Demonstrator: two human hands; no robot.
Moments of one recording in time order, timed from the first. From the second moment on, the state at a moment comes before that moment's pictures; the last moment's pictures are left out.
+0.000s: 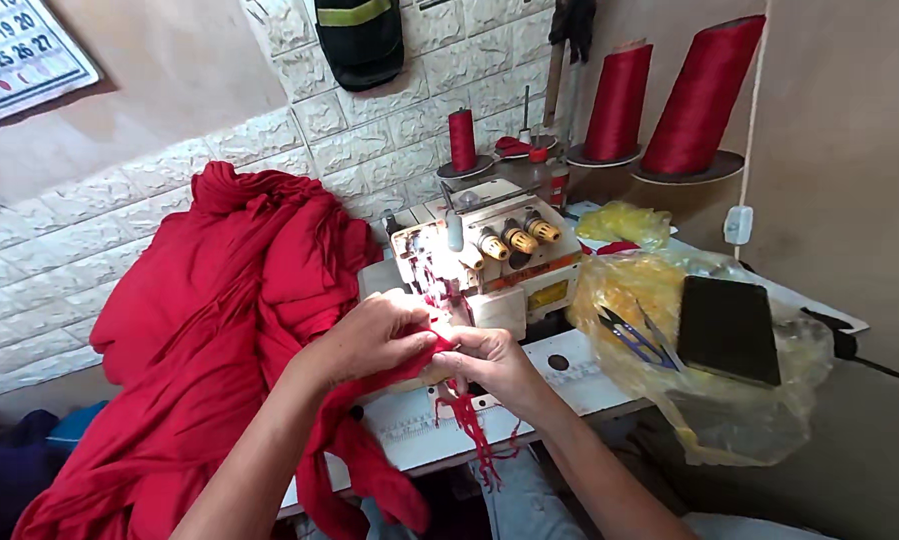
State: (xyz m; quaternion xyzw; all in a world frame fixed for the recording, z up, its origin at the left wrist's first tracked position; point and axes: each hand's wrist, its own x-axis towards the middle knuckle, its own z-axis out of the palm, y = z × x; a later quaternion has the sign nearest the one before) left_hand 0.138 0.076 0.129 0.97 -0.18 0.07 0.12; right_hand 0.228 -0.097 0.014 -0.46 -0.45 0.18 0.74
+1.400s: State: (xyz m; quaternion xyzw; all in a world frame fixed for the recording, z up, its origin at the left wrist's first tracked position) left_hand 0.126 0.095 0.150 0.98 -0.04 0.00 0.18; right_hand 0.228 -0.080 0.013 -0.63 -0.42 -0.27 0.60
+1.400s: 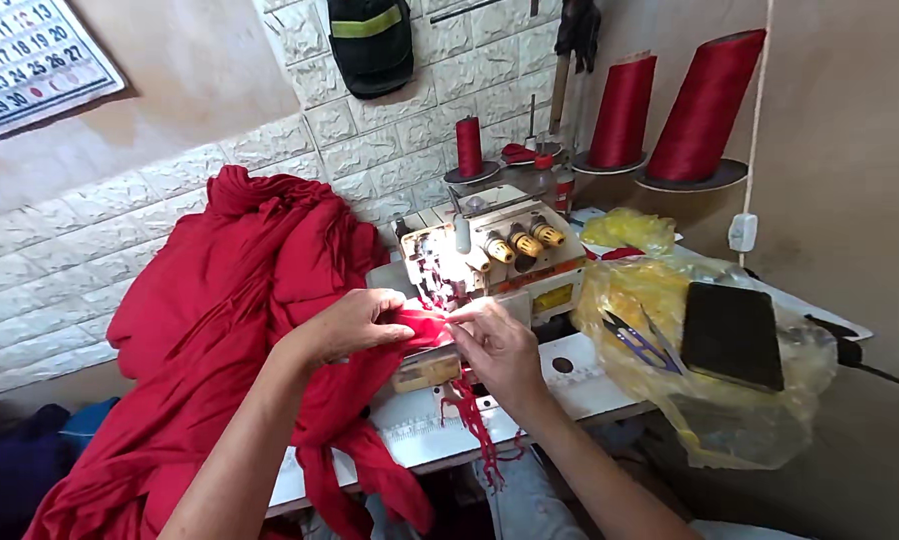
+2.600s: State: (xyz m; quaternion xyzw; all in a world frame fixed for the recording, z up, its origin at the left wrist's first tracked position) left_hand 0.133 0.085 0.152 0.98 -0.12 0.15 0.05; right_hand 0.248 -0.080 0.051 -0.60 -0.45 0.12 0.65
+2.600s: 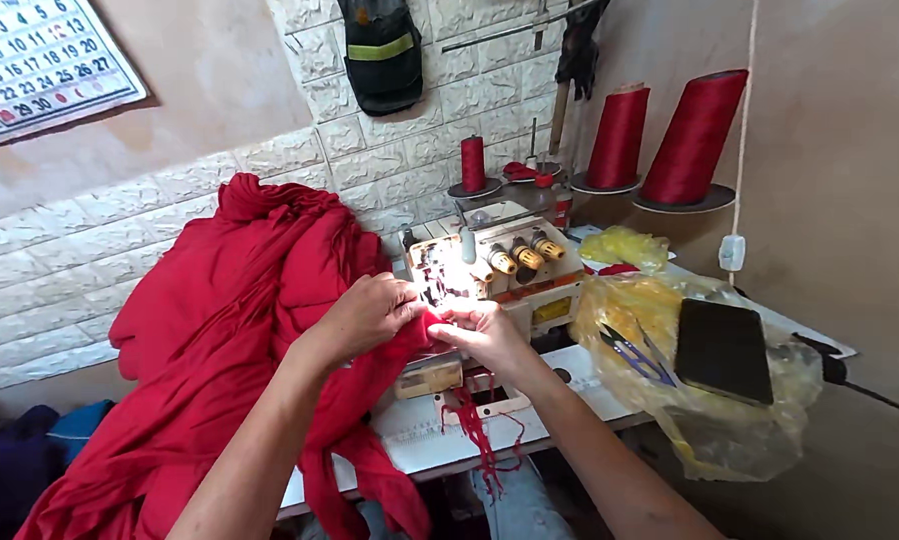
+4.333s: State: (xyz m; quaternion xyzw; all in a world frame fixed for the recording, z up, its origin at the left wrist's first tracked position) left_hand 0.123 0.055 0.153 0.99 -0.08 0.05 -0.04; right_hand 0.240 -0.085 0.014 -0.55 -0.51 0.06 0.66
